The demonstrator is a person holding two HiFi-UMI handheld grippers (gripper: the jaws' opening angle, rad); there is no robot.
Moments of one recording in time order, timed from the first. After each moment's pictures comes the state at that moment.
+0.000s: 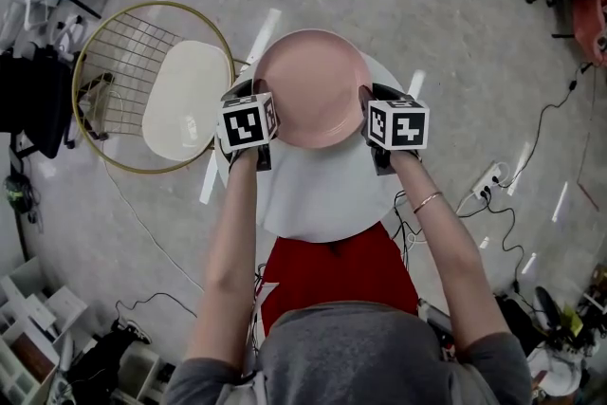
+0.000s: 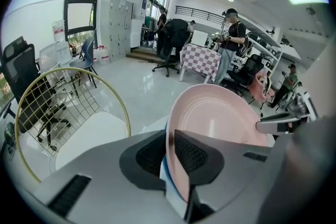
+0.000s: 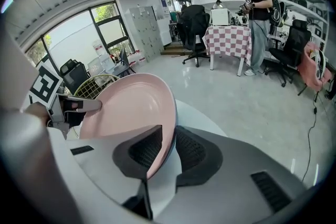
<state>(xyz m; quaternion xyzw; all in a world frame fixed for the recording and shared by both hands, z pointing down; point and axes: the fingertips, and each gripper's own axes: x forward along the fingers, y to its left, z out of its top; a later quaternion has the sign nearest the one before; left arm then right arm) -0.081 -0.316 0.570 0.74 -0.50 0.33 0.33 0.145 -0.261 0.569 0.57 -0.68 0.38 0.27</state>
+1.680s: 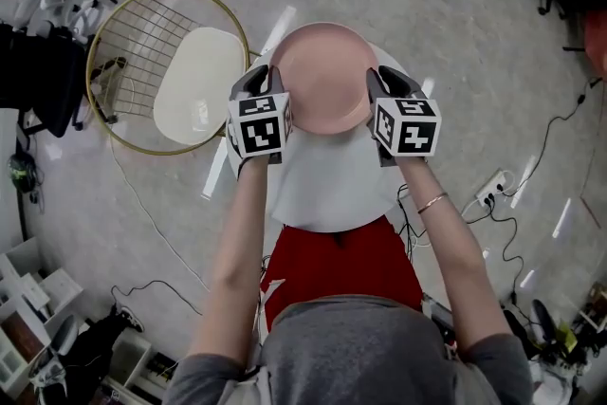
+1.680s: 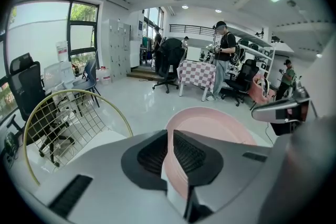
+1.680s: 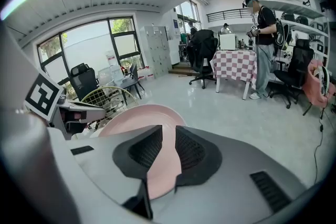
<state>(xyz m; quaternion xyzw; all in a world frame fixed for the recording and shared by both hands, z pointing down) -0.085 -0.306 0.524 0.76 -0.53 0.28 0.24 0.119 -0.274 0.511 0.58 -0.73 0.28 0.22</state>
